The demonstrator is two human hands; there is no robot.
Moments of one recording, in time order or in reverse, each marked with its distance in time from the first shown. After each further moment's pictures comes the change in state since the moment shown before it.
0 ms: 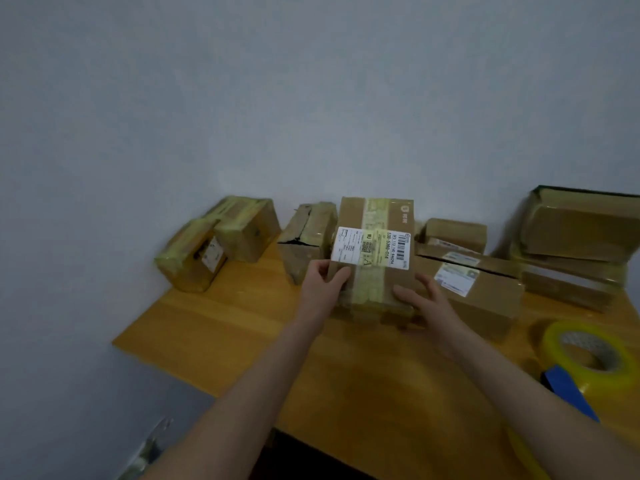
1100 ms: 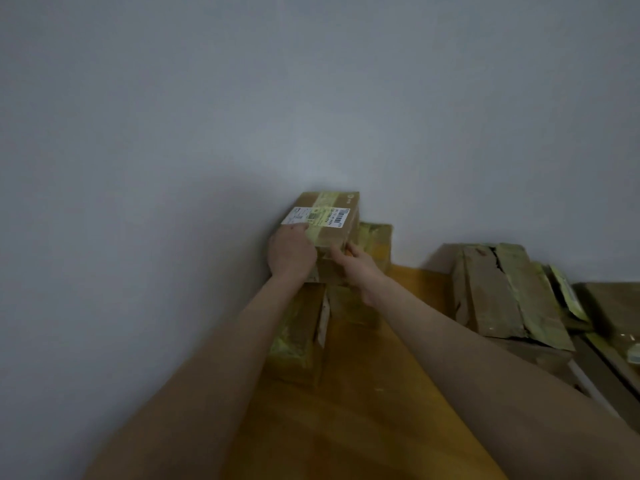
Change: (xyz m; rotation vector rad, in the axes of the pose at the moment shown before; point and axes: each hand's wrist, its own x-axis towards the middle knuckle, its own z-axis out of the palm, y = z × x) left_hand 0.437 -0.093 -0.349 0.857 0.168 0.135; right_hand 0.384 -0.018 0.501 -0.157 -0.087 0.093
